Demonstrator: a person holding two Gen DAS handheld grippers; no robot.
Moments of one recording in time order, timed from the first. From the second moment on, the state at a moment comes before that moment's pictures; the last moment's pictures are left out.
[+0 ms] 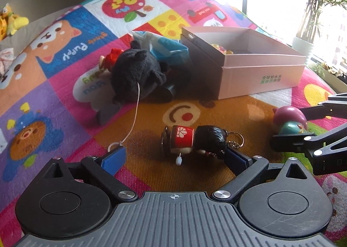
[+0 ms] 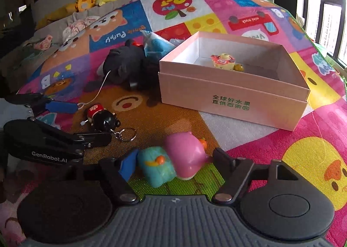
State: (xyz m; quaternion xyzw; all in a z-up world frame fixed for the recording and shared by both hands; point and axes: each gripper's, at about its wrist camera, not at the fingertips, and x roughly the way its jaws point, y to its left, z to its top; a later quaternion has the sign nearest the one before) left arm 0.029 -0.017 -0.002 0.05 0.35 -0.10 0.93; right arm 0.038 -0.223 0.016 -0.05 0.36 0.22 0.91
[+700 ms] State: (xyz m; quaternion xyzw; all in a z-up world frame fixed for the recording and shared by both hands) left arm 0.017 -0.054 0.013 0.10 0.32 -0.15 0.93; right arm -0.002 -0.271 0.040 -0.06 0.33 0.16 0.93
